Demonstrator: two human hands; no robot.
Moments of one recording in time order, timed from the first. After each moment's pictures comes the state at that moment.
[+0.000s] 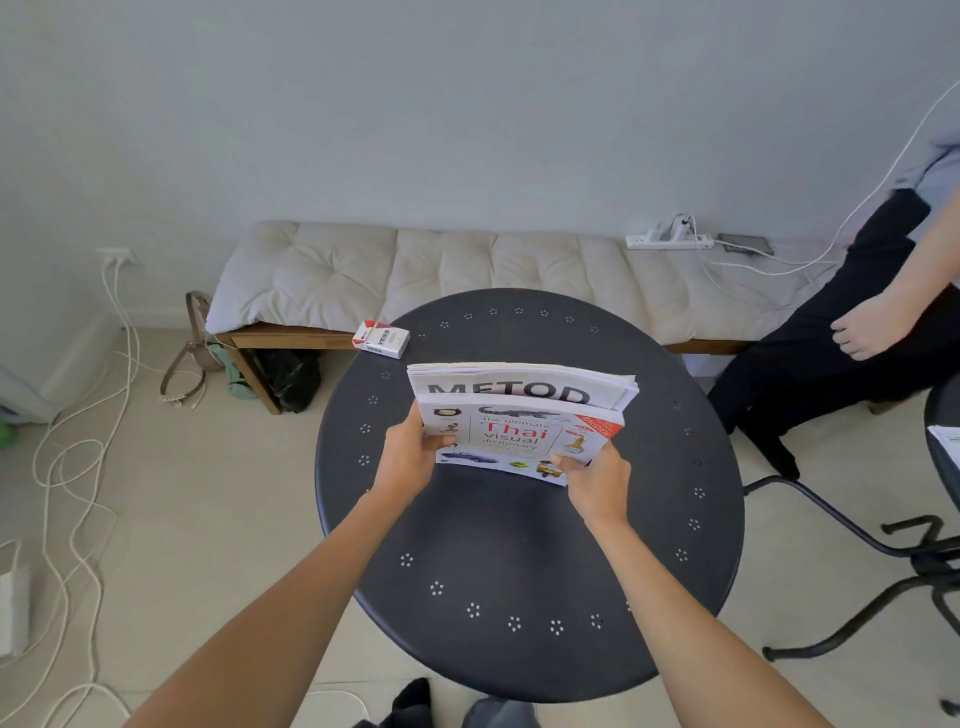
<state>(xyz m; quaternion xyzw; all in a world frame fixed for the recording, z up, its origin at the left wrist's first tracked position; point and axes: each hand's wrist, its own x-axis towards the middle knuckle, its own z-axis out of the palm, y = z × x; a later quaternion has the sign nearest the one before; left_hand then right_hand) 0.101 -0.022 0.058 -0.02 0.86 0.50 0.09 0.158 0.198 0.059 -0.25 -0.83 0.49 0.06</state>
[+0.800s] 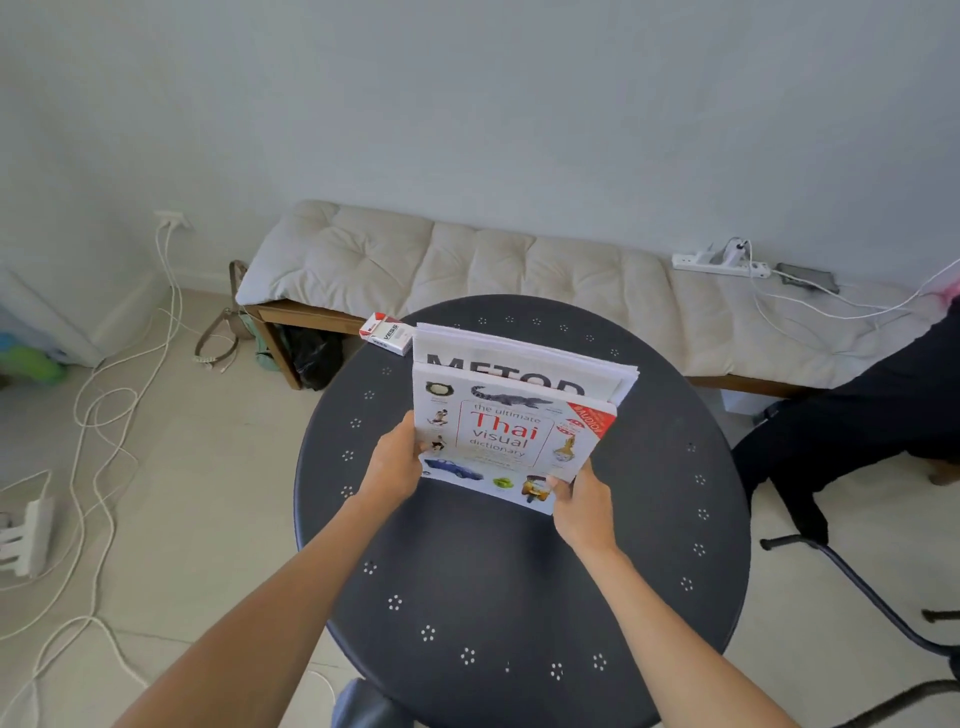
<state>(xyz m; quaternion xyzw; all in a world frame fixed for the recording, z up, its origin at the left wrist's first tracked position) 0.089 0.001 0.040 -0.09 0.90 0.41 0.11 0.126 0.234 0.026 -0.16 -0.89 0.42 -0.08</state>
